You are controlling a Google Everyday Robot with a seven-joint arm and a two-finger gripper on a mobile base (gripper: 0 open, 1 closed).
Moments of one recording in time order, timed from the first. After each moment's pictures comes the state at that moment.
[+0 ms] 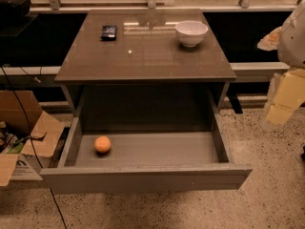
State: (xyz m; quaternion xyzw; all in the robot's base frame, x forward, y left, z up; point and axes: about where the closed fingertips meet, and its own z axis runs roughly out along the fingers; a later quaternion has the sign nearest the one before) arm 0.438 -0.216 0.978 -0.60 0.78 -0.04 0.16
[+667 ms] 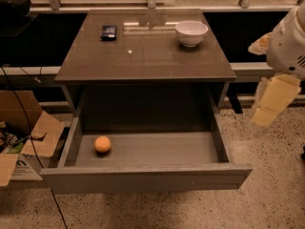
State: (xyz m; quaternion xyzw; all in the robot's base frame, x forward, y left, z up) arm 0.446 -0.201 0.966 -0.60 0.78 -0.02 0.19
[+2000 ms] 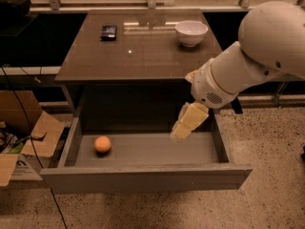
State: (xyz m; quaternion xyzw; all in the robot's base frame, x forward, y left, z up) arm 0.499 -0.081 0.860 -0.58 0.76 0.11 0.27
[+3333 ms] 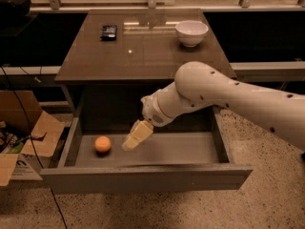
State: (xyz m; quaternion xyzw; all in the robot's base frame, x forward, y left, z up) arm 0.549 0.045 0.742 -0.56 0.74 0.22 0.30
